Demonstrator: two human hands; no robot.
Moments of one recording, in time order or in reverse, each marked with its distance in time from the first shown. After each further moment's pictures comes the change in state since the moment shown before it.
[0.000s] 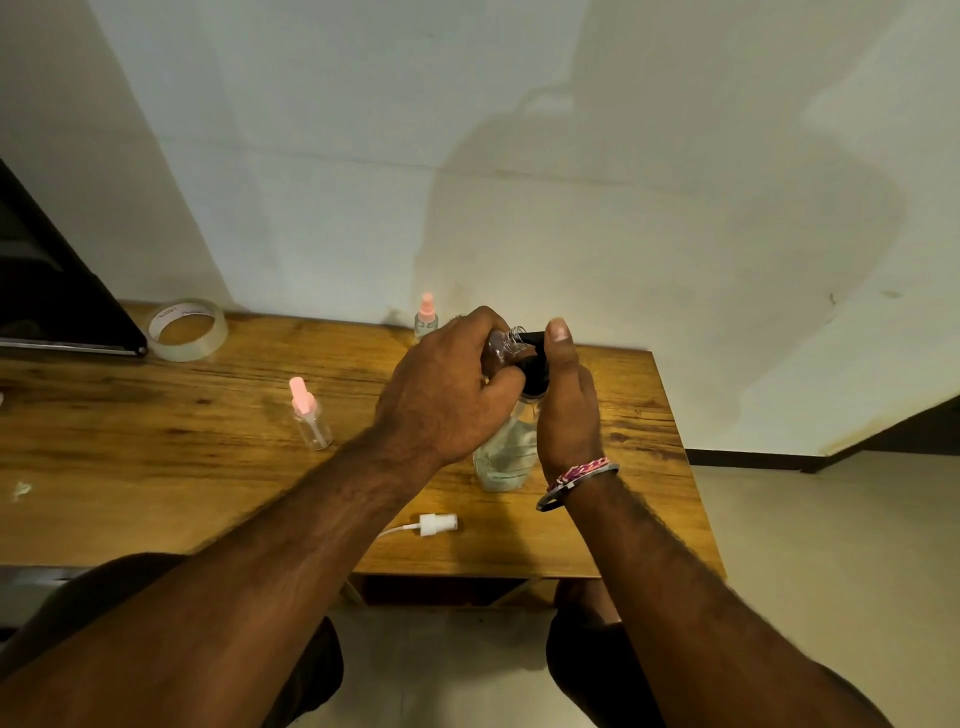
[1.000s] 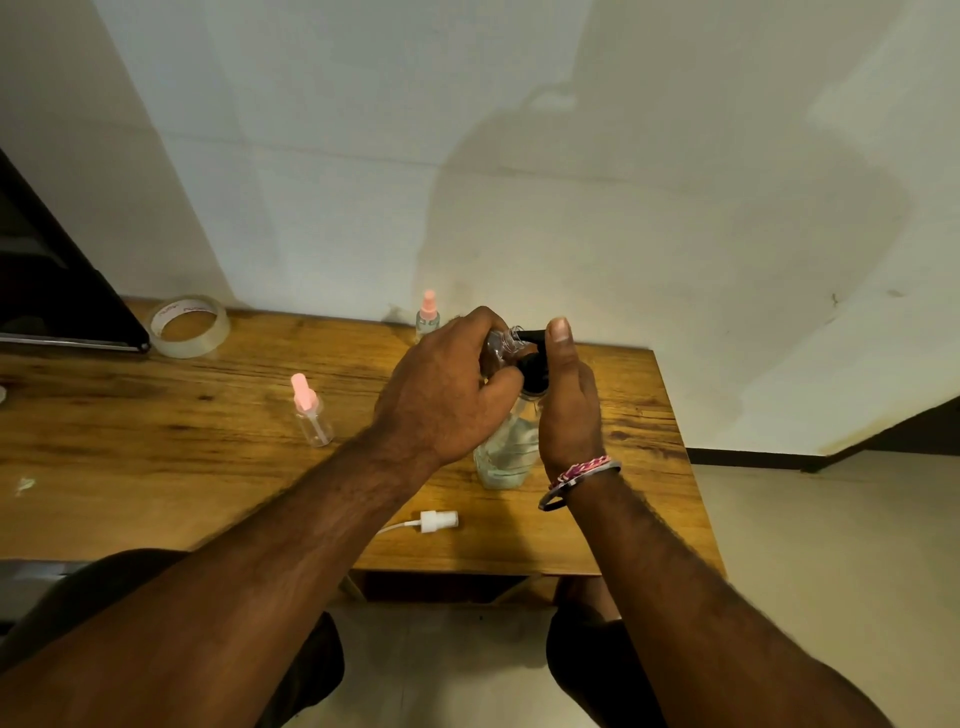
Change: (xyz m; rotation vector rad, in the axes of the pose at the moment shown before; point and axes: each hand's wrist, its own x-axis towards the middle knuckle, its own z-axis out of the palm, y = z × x) left_hand -0.003 -0.004 0.000 -0.016 0.007 0.015; right_hand -0.001 0.001 0.000 -0.018 0.007 -0.032
